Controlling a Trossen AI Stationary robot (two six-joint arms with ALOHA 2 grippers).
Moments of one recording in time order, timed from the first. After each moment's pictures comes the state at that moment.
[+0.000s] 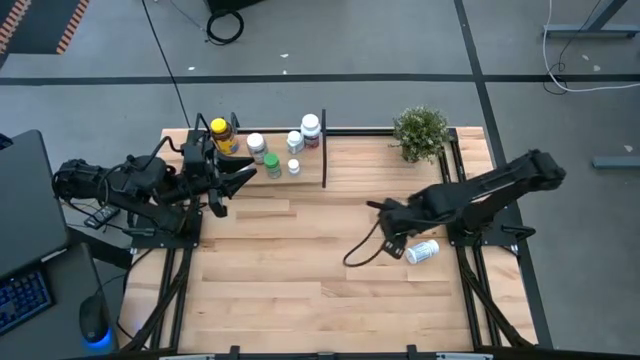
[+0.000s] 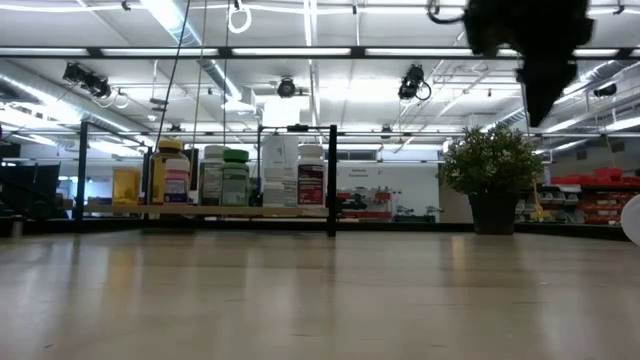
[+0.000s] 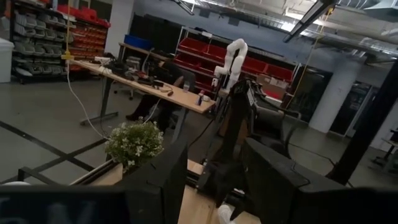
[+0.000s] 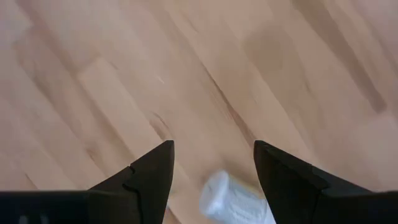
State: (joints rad) left arm -0.24 0.80 0.97 -0.03 -0.57 -0.26; right arm 0.27 1.36 1.10 -1.09 0.11 0.87
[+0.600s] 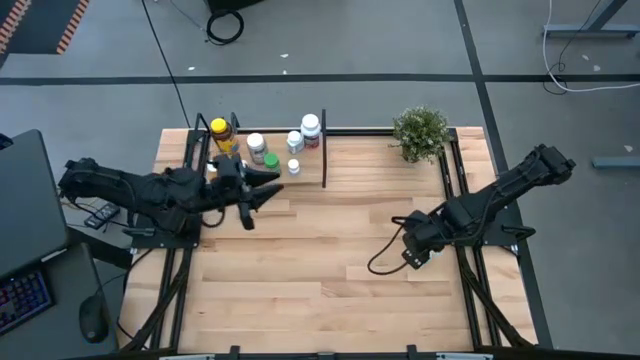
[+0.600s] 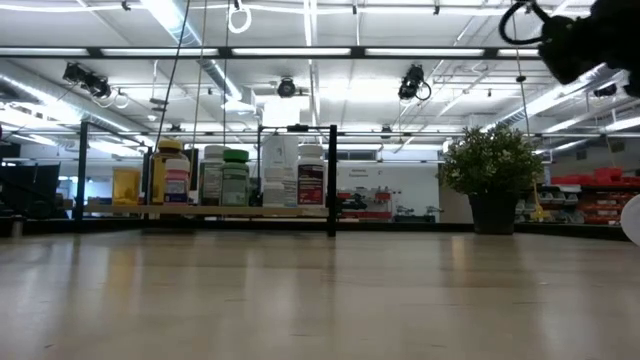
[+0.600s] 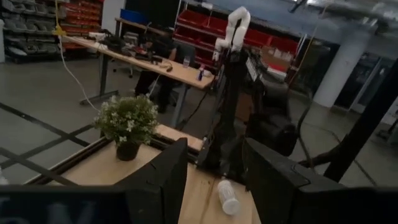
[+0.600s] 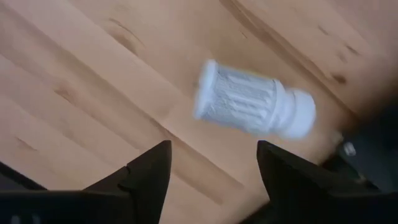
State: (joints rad) left arm -0.24 0.97 0.97 0.03 -0.54 -0.30; right arm 0.45 1.20 0.88 -1.12 -0.08 1.36
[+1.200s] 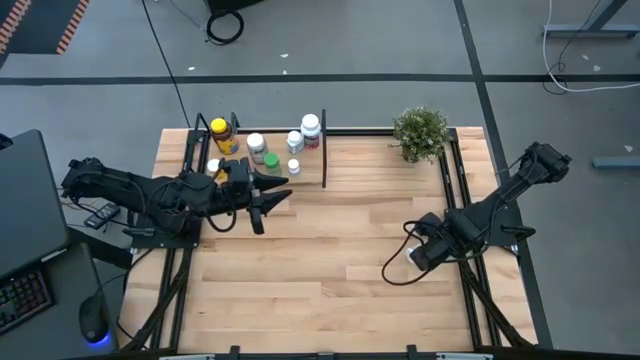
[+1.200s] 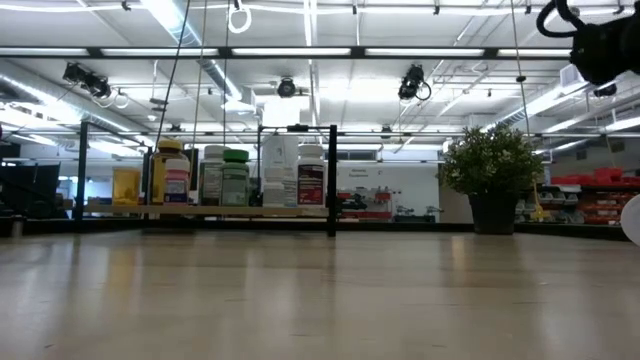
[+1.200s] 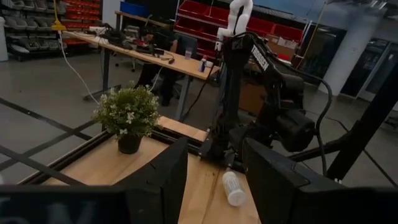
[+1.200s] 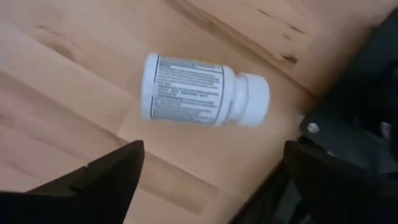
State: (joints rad) left arm -0.24 1.04 0.97 0.06 -0.54 -0.28; right arm 0.61 1.21 0.86 -1.23 0.01 1.64
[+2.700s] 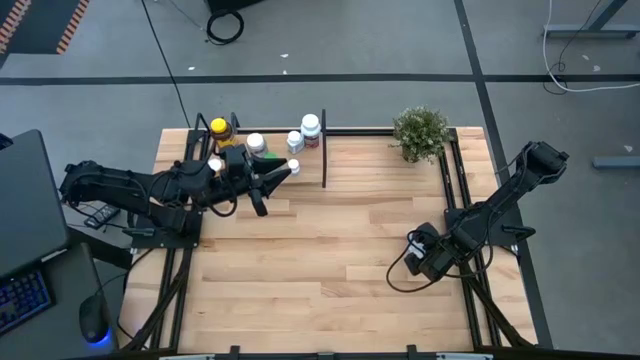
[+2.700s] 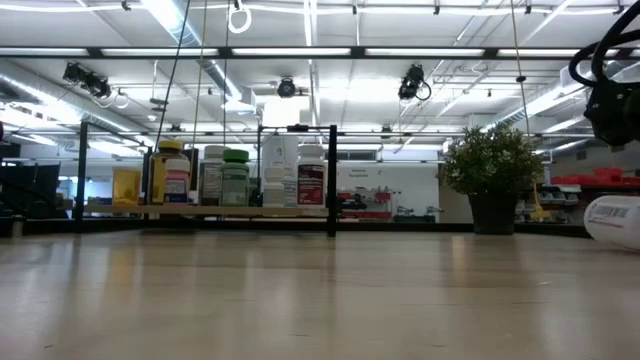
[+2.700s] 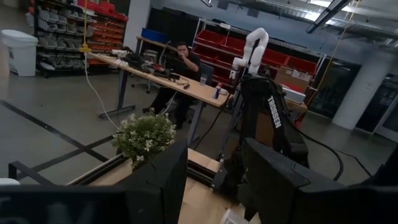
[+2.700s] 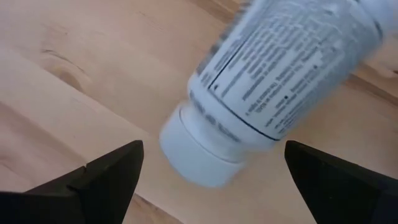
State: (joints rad) left arm -0.15 1.04 0.97 0.16 -0.54 -0.28; right arm 0.72 1.21 0.53 -0.74 0.19 1.81
